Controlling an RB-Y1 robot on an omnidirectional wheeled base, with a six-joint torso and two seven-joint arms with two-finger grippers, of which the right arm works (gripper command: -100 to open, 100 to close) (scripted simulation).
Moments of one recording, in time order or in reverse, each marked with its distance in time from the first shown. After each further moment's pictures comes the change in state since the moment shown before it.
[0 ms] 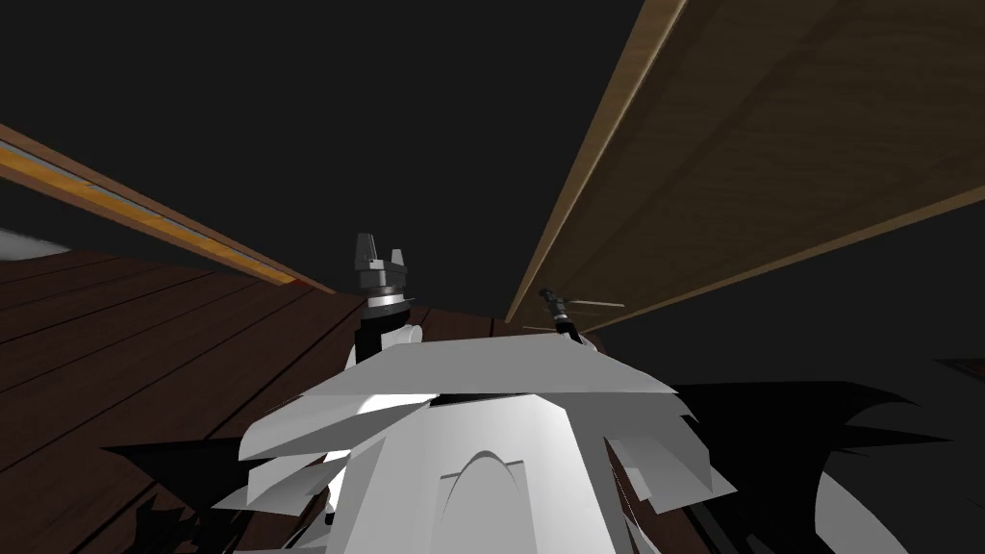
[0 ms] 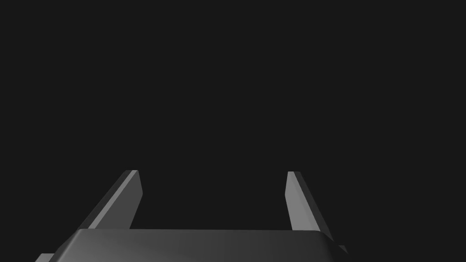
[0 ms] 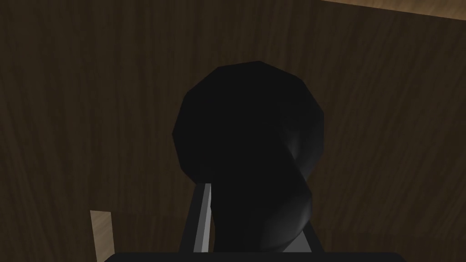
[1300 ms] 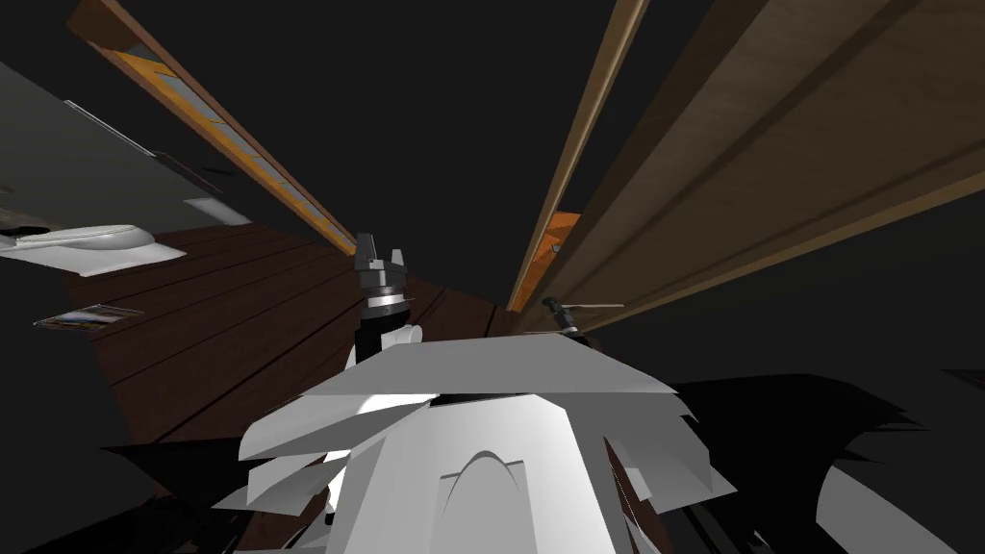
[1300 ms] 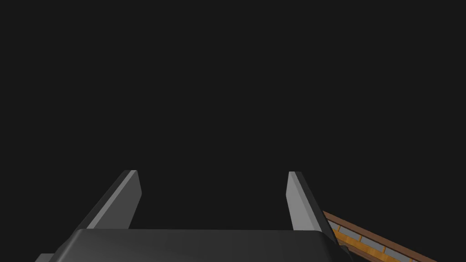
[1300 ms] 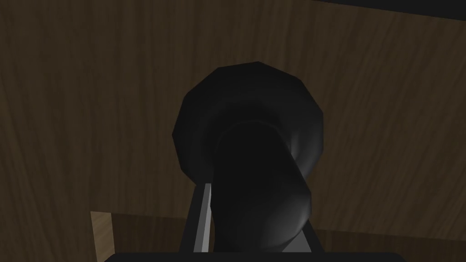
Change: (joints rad) arm 0.125 -0.118 0.136 -0.019 -0.032 -0.170 -0.080
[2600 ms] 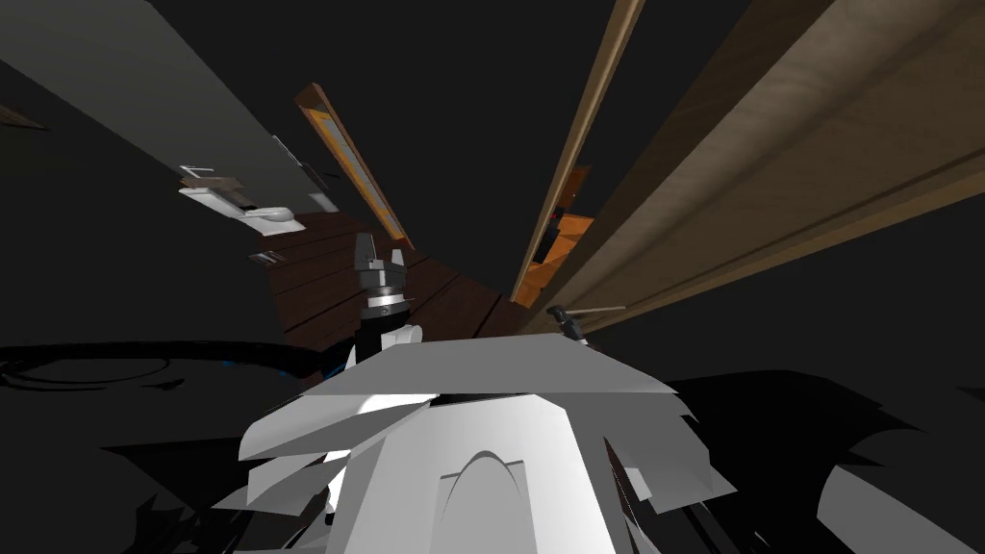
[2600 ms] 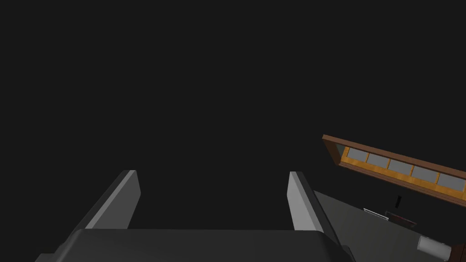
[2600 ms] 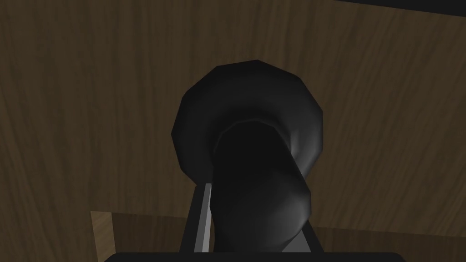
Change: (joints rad) arm 0.075 -0.058 0.091 0.054 -0.032 -0.172 -0.046
